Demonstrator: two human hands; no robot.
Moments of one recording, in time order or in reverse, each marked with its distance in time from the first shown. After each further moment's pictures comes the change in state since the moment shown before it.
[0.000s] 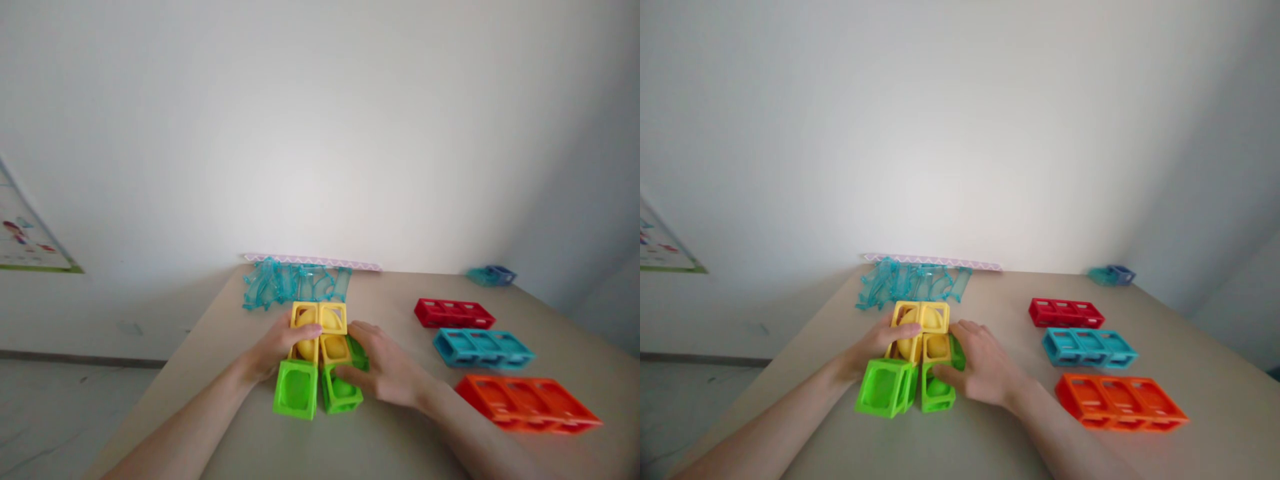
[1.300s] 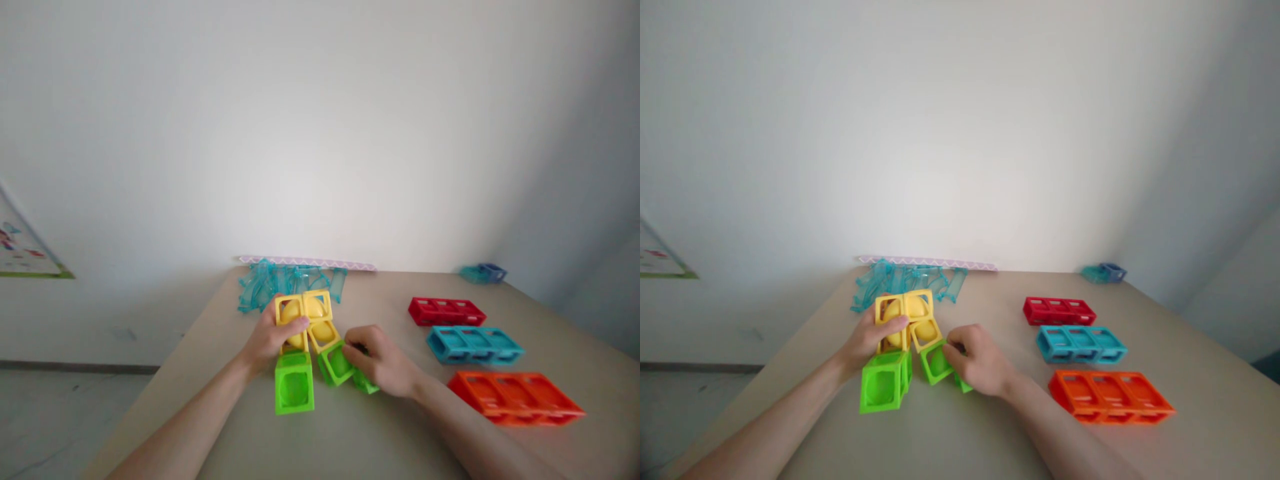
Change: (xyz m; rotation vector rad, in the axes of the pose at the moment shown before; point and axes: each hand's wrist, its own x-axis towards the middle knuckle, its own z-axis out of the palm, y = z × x) left_hand 0.004 -0.001 -0.008 0.149 0.286 0.208; right_hand 0.005 0.007 0.003 0.188 -0.051 0.097
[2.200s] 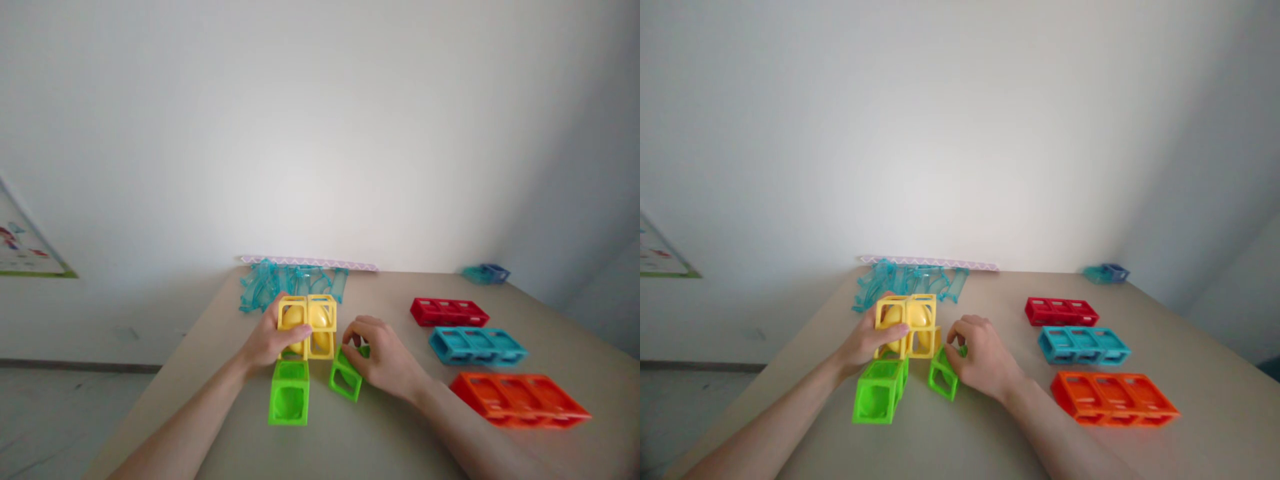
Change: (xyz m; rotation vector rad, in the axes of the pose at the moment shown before) left_hand -0.005 0.010 -0.004 0.087 -0.094 0.013; right_hand -0.002 -0.002 -0.001 -0.231 0.230 -0.095
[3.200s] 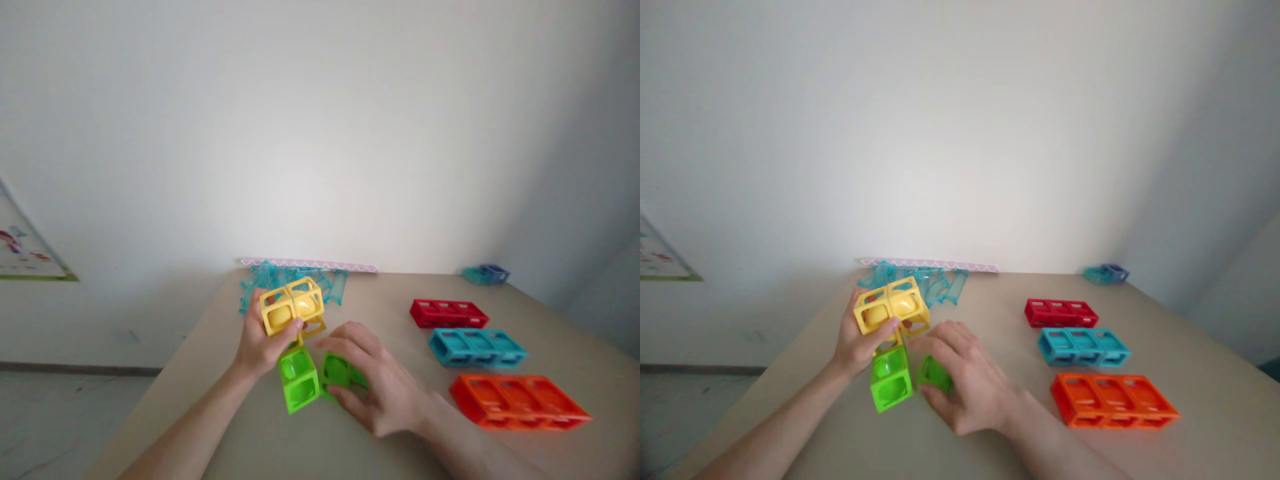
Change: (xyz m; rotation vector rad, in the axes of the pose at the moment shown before) left_hand -0.006 0.006 0.007 0.061 0.271 0.310; right_hand -0.011 -0.026 -0.006 0.147 -0.029 -0.405
